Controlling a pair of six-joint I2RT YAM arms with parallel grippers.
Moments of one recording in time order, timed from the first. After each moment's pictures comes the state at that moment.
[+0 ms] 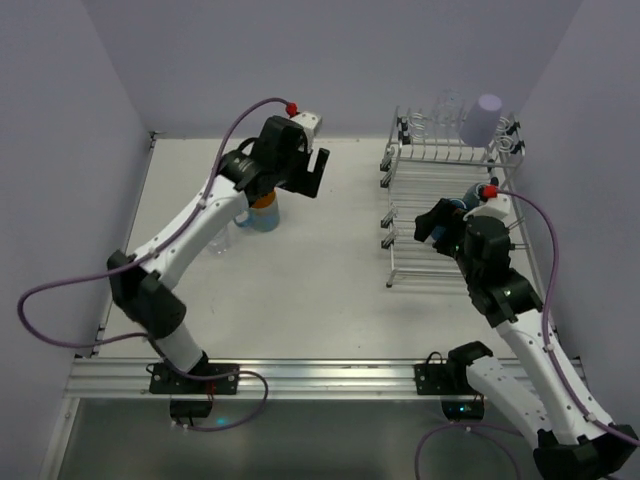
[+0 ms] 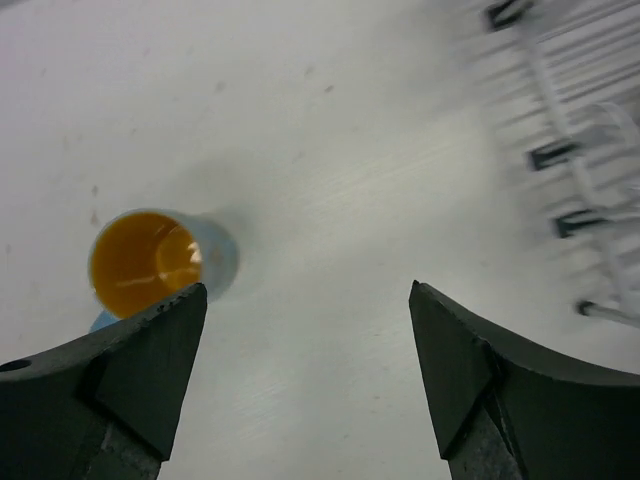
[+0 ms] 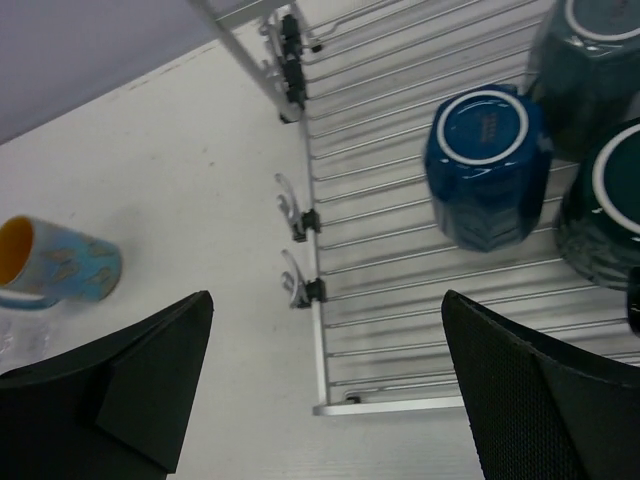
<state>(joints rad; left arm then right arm) -0.58 1.74 1.77 -0.79 -0.16 -0.14 0.36 0.72 0.78 -0.42 0.26 0.56</state>
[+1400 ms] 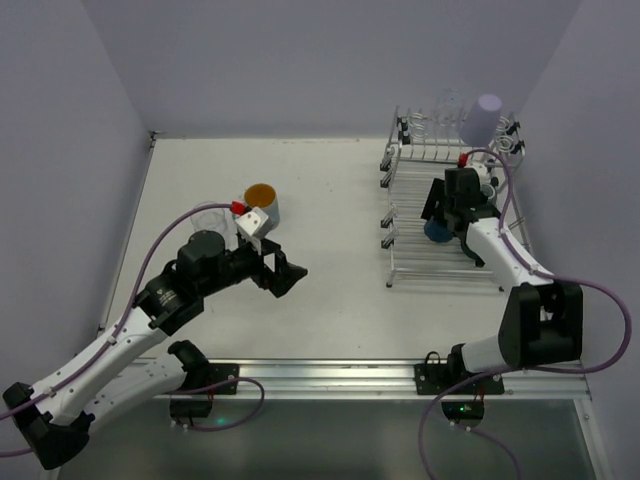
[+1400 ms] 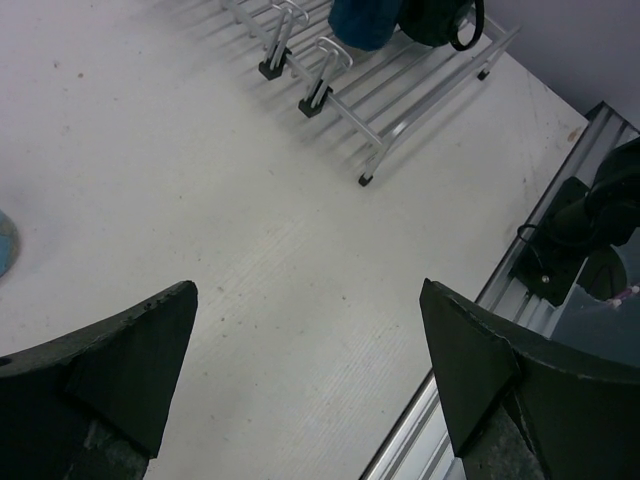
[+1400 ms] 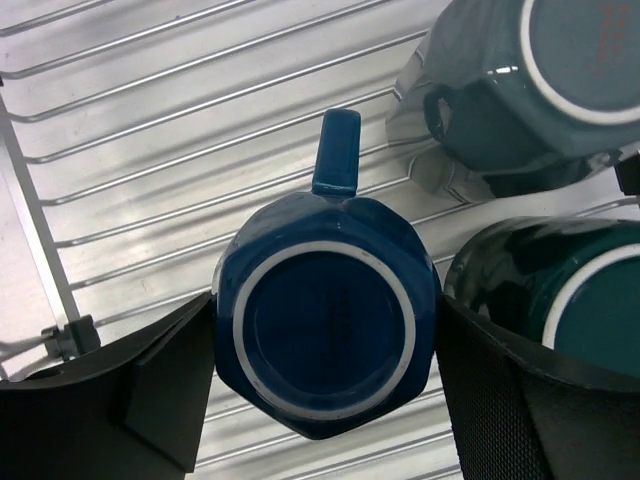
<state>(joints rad) -0.73 0.75 0.77 -0.30 0.20 -0.21 0.11 1.45 1.02 -0.37 0.32 0.35</state>
